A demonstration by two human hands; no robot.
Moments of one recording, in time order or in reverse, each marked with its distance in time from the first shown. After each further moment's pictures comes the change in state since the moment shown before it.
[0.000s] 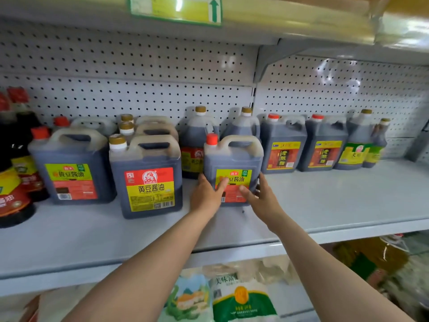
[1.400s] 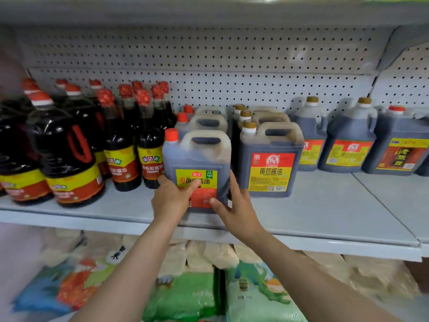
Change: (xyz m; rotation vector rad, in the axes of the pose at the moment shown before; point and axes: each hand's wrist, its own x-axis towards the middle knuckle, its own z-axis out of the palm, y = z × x) left_hand -0.078 -0.204 -0.266 -0.029 0.422 -0.303; right_hand -0.126 -0.107 0.293 -0.098 -0.300 -0.314
